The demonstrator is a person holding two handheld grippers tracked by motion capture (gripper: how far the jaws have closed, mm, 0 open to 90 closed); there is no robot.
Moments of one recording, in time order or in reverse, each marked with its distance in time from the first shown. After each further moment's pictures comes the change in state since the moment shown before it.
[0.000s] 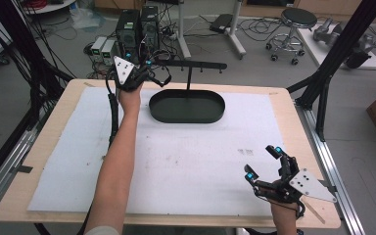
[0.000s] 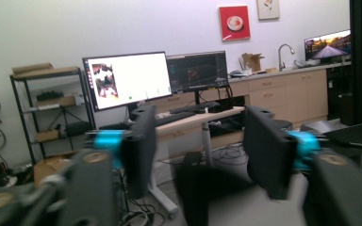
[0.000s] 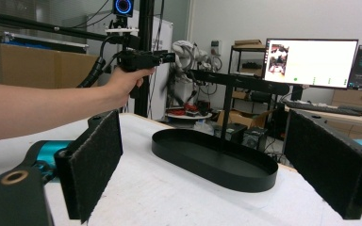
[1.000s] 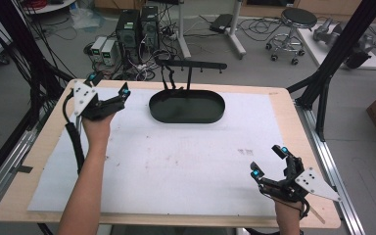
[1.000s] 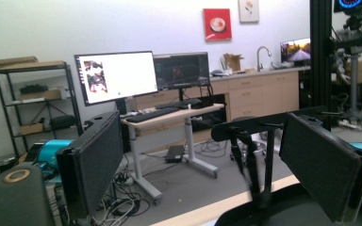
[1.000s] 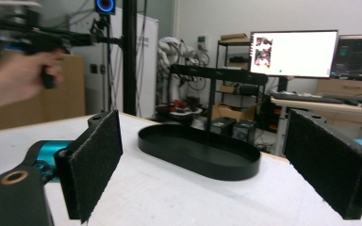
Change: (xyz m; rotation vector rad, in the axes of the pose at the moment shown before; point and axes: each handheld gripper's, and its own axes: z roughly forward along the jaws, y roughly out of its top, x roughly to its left) left arm 0.019 0.048 -0.149 0.003 -0.054 -0.036; right arm -0.012 -0.004 -0.007 0.019 -0.066 0.037
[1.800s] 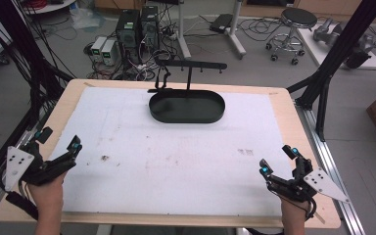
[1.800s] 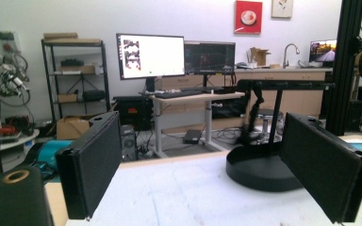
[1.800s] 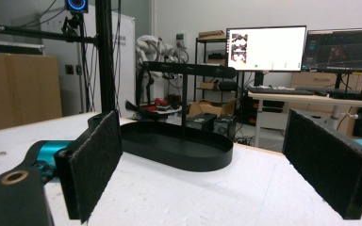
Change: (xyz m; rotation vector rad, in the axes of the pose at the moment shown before) left arm 0.022 -0.021 -0.171 0.060 0.116 -0.079; right arm -0.015 -0.003 -0.010 0.008 -0.087 0.015
